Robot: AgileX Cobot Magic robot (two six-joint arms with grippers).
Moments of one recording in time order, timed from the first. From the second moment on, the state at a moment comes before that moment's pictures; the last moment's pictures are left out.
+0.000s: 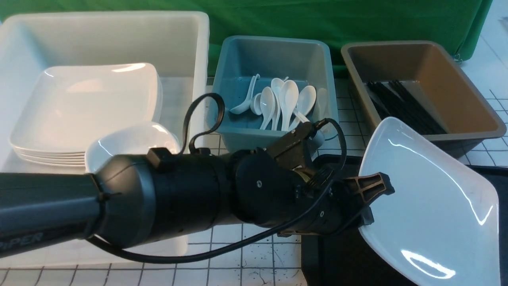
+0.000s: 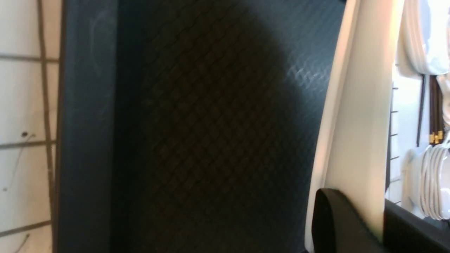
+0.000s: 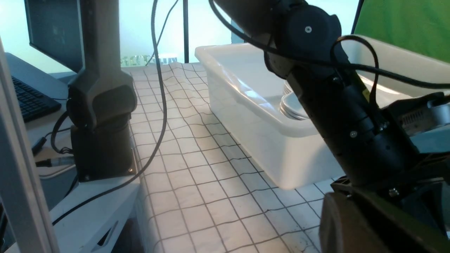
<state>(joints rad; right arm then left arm) 1.61 0.07 -0.45 -0.63 0.67 0.47 -0.89 1.72 -1.10 -0.78 0.19 -0.32</state>
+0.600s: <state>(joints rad) 1.61 0.07 -0.45 -0.63 0.67 0.47 -0.65 1.31 -1.10 -0.63 0.29 -0.31</state>
